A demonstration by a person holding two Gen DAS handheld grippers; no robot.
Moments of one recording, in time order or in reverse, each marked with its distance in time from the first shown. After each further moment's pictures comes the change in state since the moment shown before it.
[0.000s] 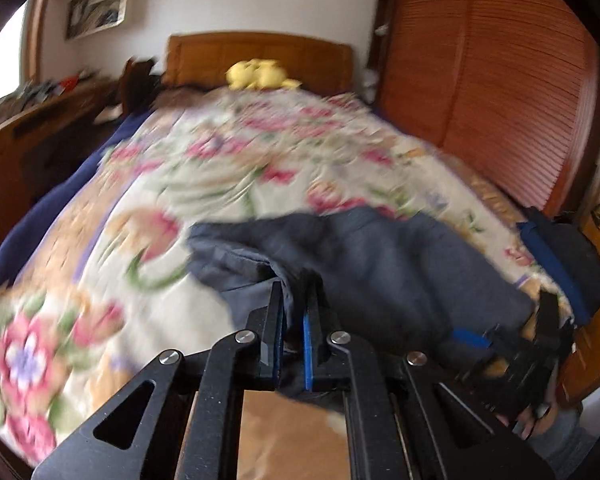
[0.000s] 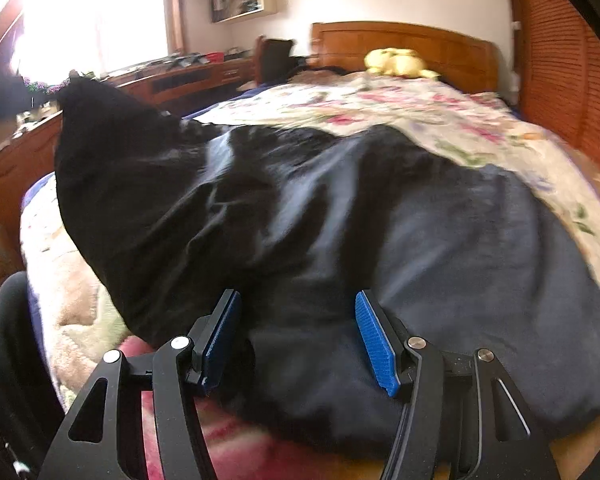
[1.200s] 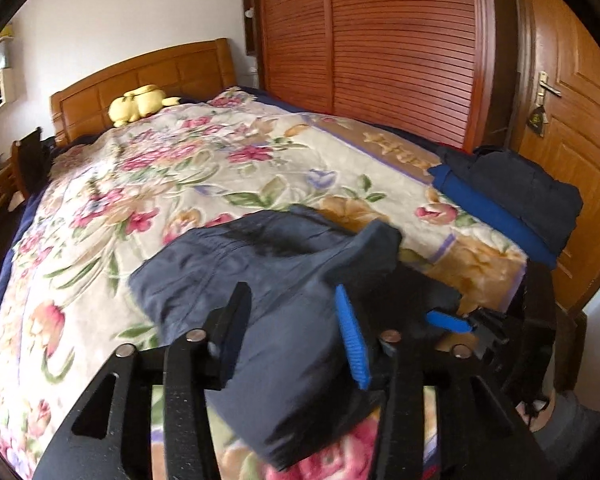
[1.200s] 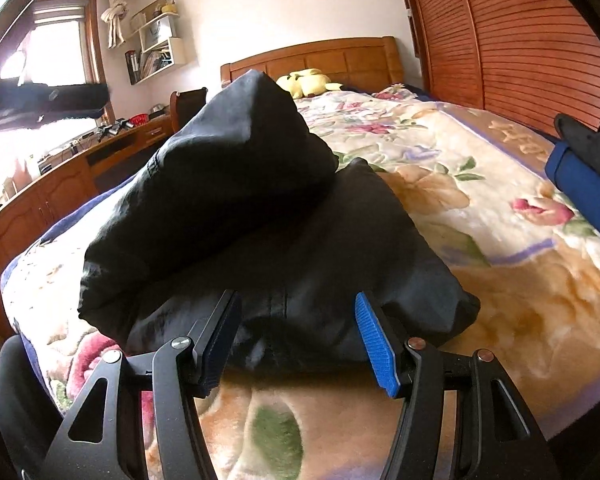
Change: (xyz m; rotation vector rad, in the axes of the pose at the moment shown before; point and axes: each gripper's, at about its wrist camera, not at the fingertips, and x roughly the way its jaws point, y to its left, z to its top) left arm 0.041 -0.167 0.030 0.324 0.061 -0.156; right arm -0.073 -0.084 -0.031 0.261 -0.114 -0.136
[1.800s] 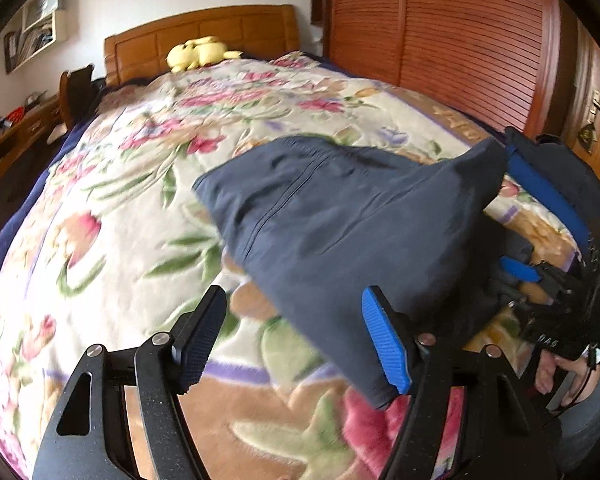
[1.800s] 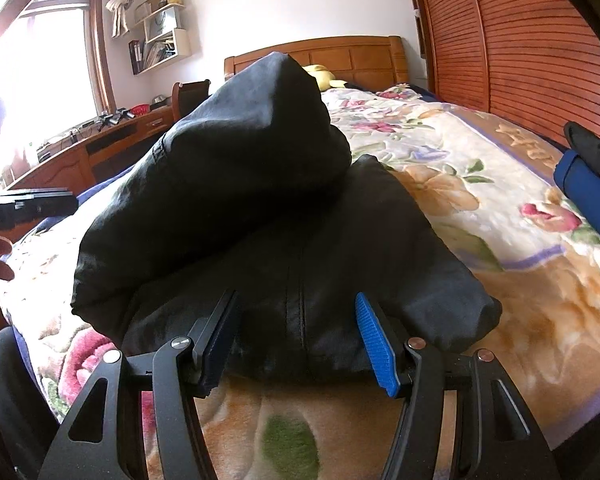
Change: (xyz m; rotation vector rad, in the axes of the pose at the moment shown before) left arm 0.018 0.068 -0.085 -0.171 0.091 0.115; right arm 0.010 0.008 0.003 -0.039 0.017 -0.011
